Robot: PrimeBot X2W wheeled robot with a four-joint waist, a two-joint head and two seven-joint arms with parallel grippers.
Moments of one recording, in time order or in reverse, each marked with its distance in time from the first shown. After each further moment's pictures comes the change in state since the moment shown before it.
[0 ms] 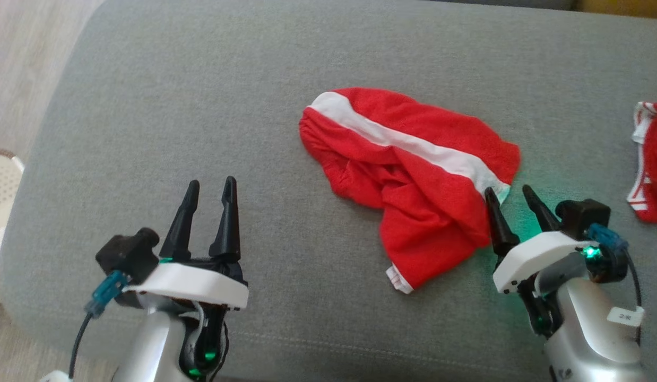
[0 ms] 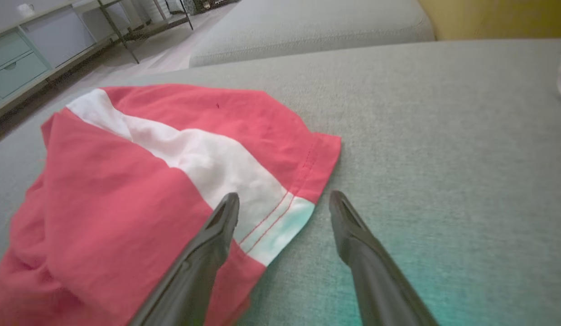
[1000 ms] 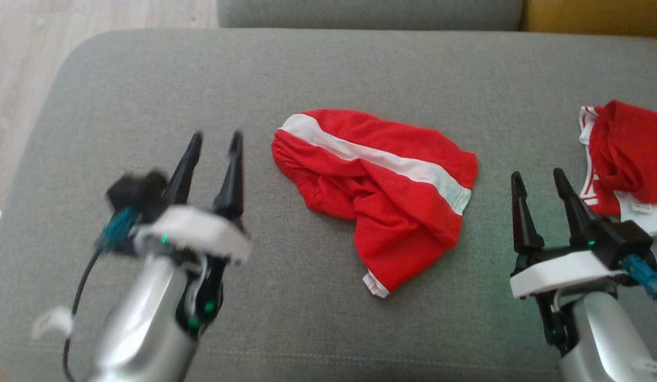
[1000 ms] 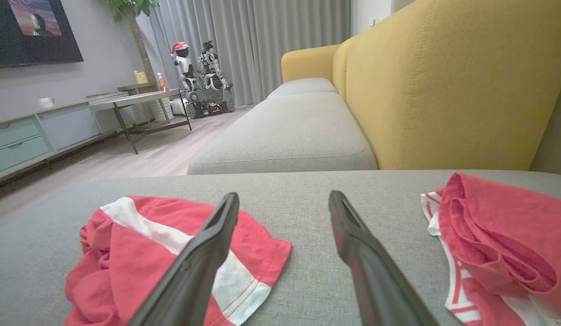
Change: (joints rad) left arm -0.315 0.147 -0.281 0.152 -0.169 0.179 0.000; right arm 0.102 -0.011 -0.029 -0.217 -0.034 0.000 -0.188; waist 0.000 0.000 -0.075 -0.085
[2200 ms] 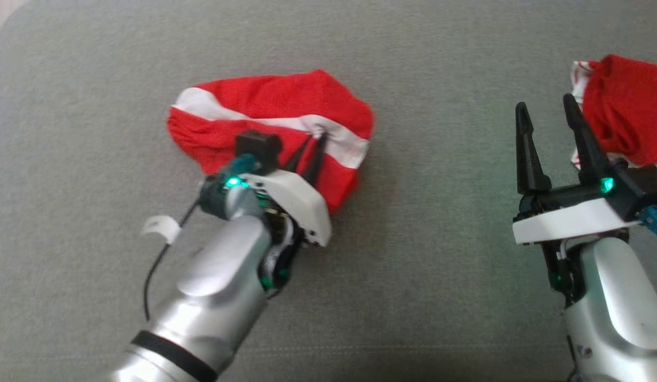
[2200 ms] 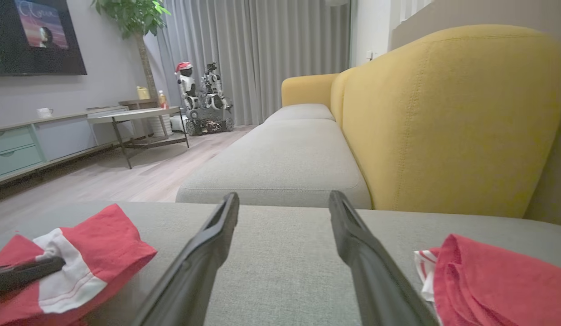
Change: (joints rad) left arm -0.213 -0.163 -0.208 0.345 -0.004 -0.105 0.105; right arm -0.115 -0.030 0.041 -0.113 -0.009 0.000 0.010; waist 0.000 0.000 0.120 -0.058
